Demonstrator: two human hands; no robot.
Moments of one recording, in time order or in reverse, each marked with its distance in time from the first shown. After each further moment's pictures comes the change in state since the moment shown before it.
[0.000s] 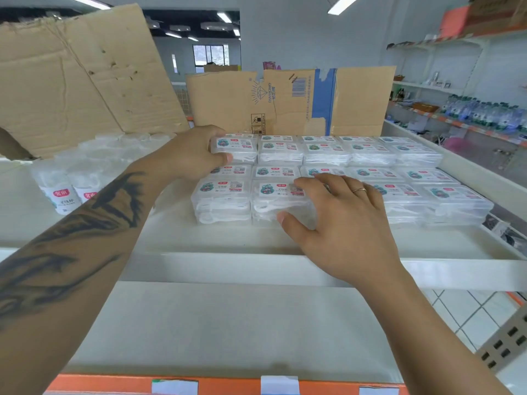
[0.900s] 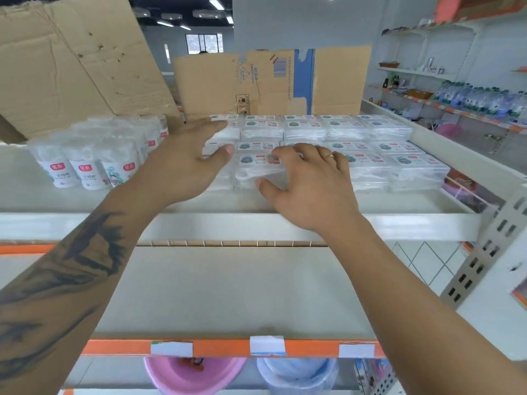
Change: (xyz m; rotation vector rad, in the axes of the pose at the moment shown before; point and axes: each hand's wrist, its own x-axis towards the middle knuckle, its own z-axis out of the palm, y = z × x) left_hand -0.102 0.044 0.023 -0.055 0.193 0.166; right_hand 0.004 0.002 -0.002 0.059 -0.015 -0.030
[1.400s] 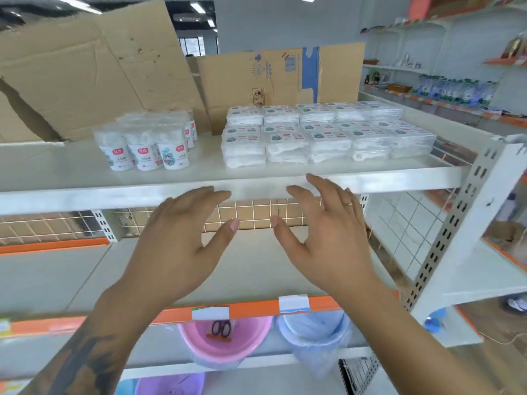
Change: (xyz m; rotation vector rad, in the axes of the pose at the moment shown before) left_hand -0.187 -0.021 -0.040 0.147 -0.054 0.069; right_hand -0.148 -0.074 0.009 0.061 0.272 0.023
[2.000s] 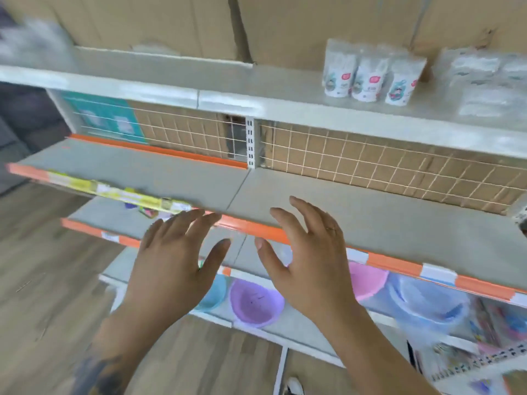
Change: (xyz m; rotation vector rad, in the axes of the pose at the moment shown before) left_hand -0.261 -0.220 -0.106 0.257 -0.014 -0.421; right_hand -0.126 -0.311 0.104 0.307 -0.270 -0.196
